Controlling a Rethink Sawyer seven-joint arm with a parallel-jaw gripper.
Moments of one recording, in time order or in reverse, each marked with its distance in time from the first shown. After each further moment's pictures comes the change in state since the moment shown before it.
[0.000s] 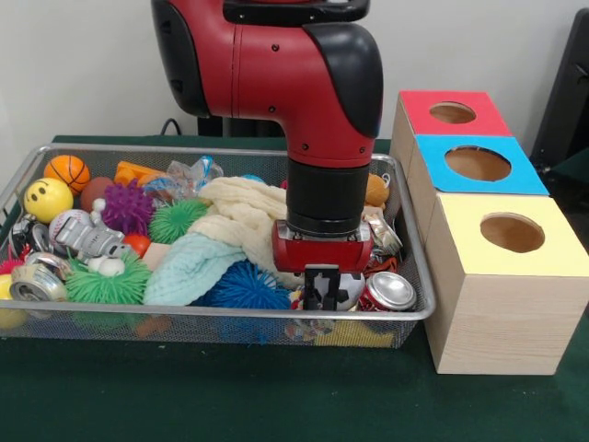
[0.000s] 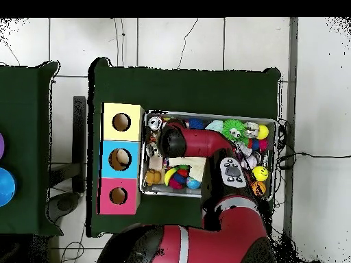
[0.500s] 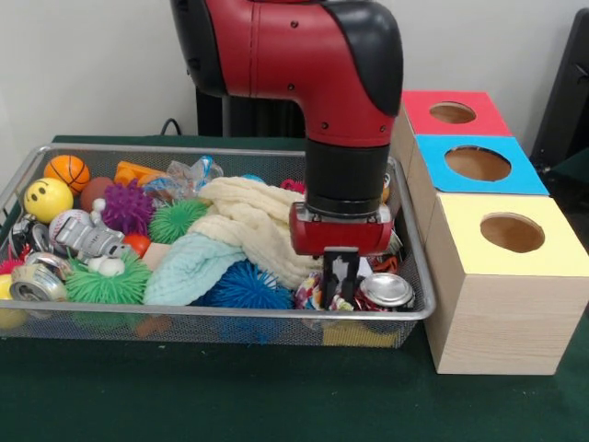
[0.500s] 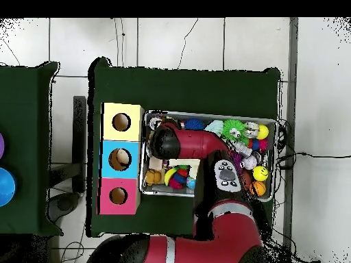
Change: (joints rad) arm 0.038 -0.057 -0.012 0.045 0.038 -0.001 0.000
